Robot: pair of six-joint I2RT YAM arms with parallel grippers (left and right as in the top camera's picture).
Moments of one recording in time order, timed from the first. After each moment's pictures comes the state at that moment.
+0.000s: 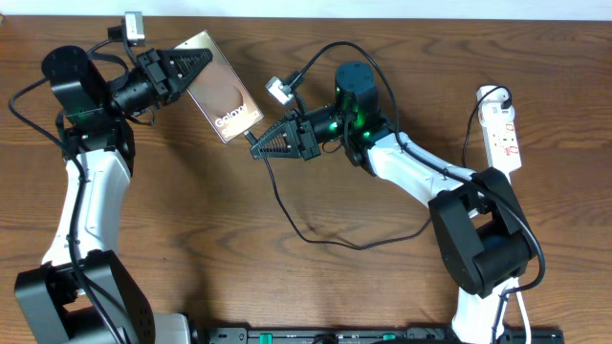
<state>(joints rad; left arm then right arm) 0.24 1.58 1.12 0.36 1.23 -1.01 0.53 2.00 1.29 0.63 -1.44 0.79</state>
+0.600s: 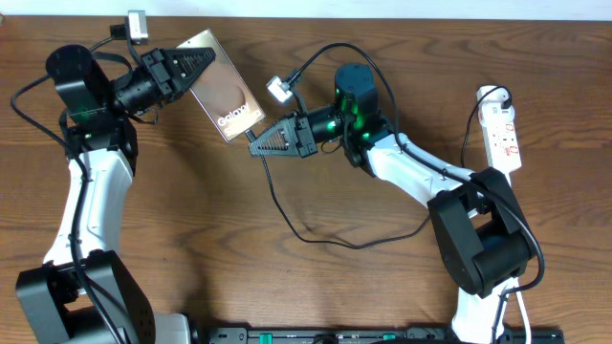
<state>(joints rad) 0.22 1.58 1.12 0.37 1.21 -0.98 0.53 2.01 1.29 0.64 -1.39 0.88</state>
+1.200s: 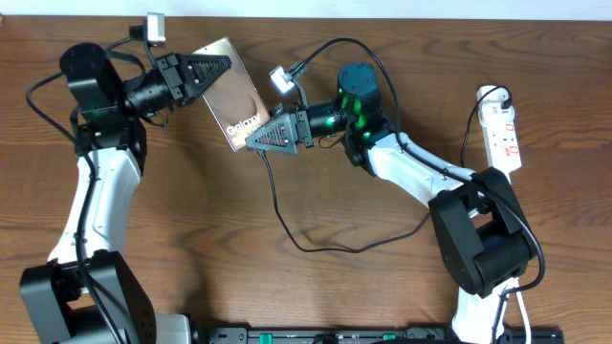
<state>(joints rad) 0.19 1.58 1.12 0.36 1.28 -0.98 0.53 2.01 1.29 0.70 -1.30 0.91</state>
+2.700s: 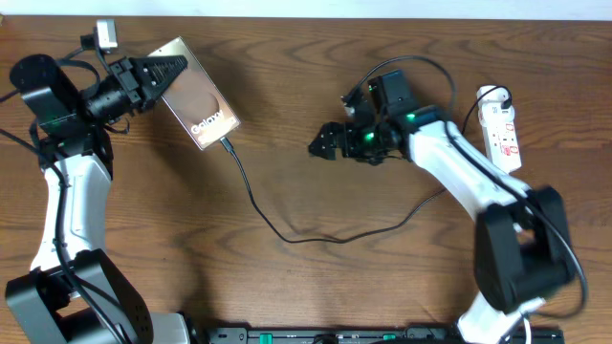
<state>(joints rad) 0.36 1.58 1.12 0.26 1.32 -0.94 0.37 1.82 1.31 -0.59 -0.53 0.37</state>
